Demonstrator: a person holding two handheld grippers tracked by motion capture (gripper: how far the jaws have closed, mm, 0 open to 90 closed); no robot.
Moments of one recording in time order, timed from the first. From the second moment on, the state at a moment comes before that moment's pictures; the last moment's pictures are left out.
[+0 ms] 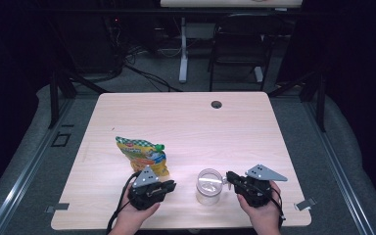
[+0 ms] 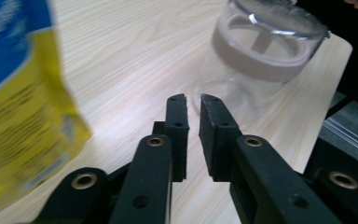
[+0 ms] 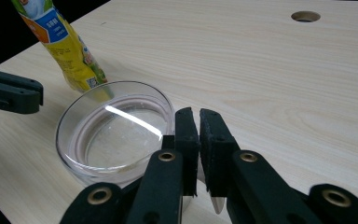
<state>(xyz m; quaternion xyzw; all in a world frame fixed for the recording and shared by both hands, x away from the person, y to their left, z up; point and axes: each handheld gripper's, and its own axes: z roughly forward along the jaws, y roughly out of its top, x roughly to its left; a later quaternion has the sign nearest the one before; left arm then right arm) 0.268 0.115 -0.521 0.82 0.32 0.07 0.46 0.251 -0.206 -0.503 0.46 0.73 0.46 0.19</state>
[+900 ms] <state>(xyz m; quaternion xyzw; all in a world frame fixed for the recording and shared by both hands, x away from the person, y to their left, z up) 0.271 0.067 -0.526 0.85 0.27 0.04 0.45 0.250 -0.208 -0.506 0.47 0.72 0.48 0.18</state>
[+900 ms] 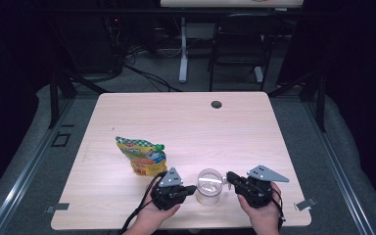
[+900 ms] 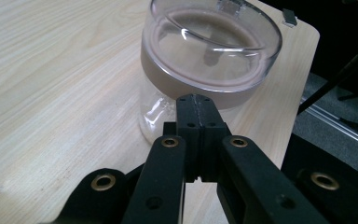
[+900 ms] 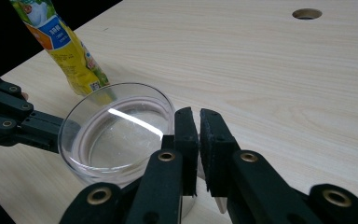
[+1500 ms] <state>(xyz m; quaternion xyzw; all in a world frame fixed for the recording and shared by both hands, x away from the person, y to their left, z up) 0.272 0.065 -0.515 0.84 0.26 0.04 0.46 0.250 -0.209 -0.507 0.48 0.72 0.48 0.18</state>
